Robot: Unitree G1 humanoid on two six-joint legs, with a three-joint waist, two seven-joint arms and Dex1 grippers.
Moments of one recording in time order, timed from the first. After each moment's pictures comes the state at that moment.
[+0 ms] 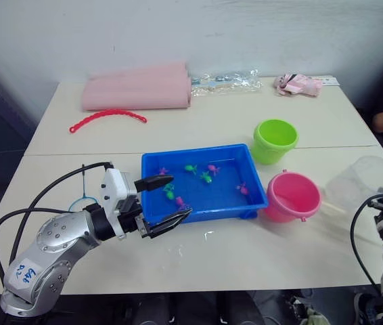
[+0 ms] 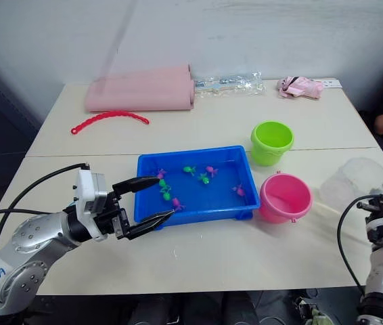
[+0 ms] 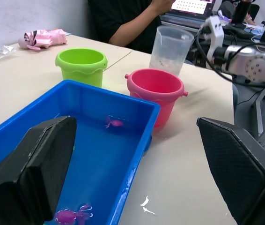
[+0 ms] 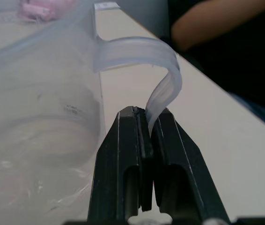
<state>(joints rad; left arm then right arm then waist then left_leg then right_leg) -0.04 0.63 0.10 -0.69 -0.70 0.54 -0.61 -0.11 -0.61 -0.59 0.33 0.37 0.00 0.34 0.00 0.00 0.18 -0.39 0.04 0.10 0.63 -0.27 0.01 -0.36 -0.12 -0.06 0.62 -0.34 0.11</state>
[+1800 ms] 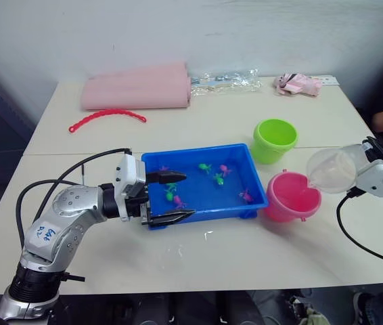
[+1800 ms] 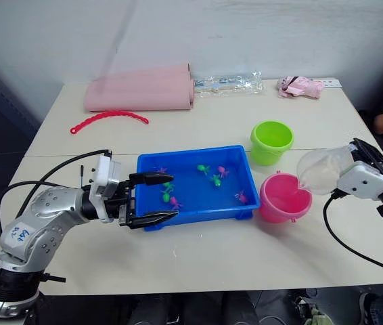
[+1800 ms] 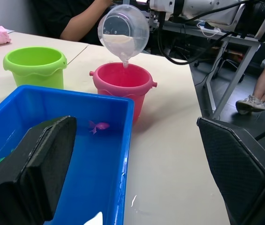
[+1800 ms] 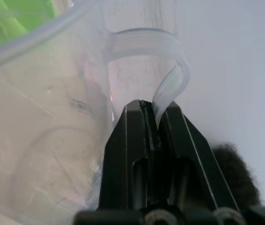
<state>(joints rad) -0.29 0.63 0.00 -0.42 -0.63 0.50 -0.91 -0.08 -0.93 -0.38 0.19 -0.40 -0.52 0.18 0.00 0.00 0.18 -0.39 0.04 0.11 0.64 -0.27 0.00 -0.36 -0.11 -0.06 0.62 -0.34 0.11</state>
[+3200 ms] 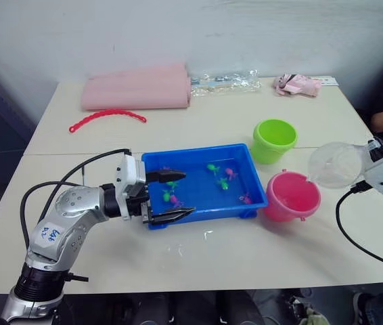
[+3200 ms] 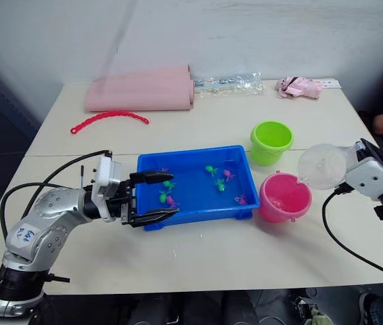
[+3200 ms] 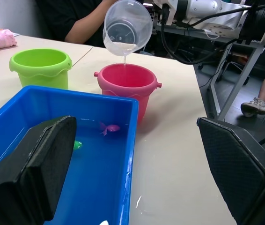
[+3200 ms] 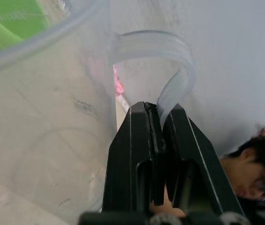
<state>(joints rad) -0.28 0.61 0.00 -0.38 -0.60 0.47 -0.92 -0.10 -0.86 -0.37 0.24 -0.08 -0.35 0.28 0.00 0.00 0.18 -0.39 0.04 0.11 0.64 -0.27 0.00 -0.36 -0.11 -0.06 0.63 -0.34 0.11</state>
